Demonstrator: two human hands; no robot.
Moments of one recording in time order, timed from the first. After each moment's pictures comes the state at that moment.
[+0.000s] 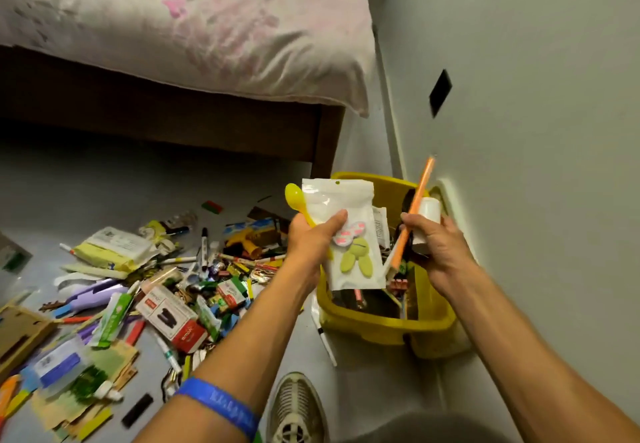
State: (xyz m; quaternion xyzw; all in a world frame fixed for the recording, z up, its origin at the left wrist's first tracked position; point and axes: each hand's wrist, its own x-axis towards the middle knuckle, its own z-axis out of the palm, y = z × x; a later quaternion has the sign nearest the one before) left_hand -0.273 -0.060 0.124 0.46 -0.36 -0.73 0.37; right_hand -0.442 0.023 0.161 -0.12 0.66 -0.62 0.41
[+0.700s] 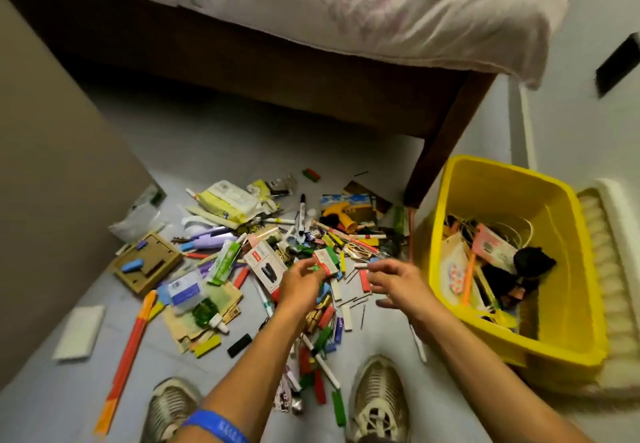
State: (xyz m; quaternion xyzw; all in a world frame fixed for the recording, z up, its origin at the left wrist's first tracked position) left_hand -0.090 -0.047 0.011 0.69 -0.34 -0.58 0.27; right_hand -0.265 -0.009 0.054 -0.32 0.71 -0.31 0.55
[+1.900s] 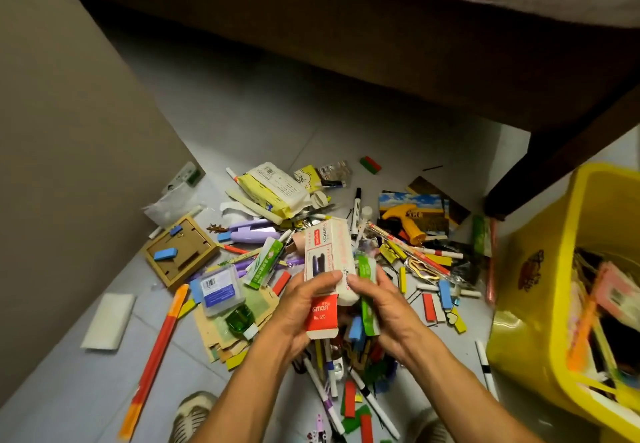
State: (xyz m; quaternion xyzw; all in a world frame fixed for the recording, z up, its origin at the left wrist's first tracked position) left_hand -0.001 -0.089 -0.029 0.48 -0.13 -0.77 0.40; right_hand -0.158 -0.085 -0.051 -0.12 0.43 -0.40 0.80
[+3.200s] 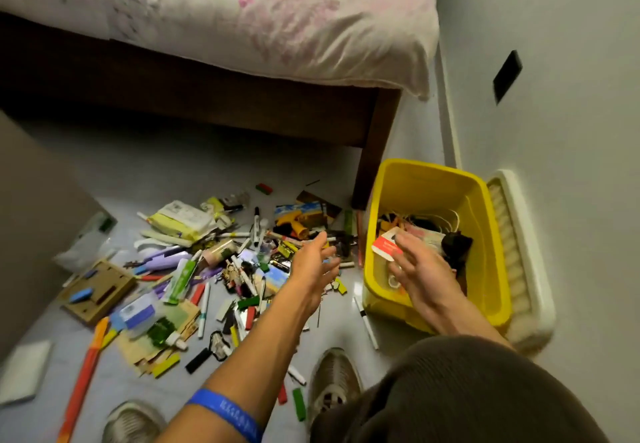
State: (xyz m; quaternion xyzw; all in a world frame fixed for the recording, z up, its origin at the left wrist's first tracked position) left_hand -0.194 -0.036 0.084 0.54 -0.24 -0.75 0.30; right_hand -0.354 0.035 0.114 -0.13 0.61 -0.56 0.55
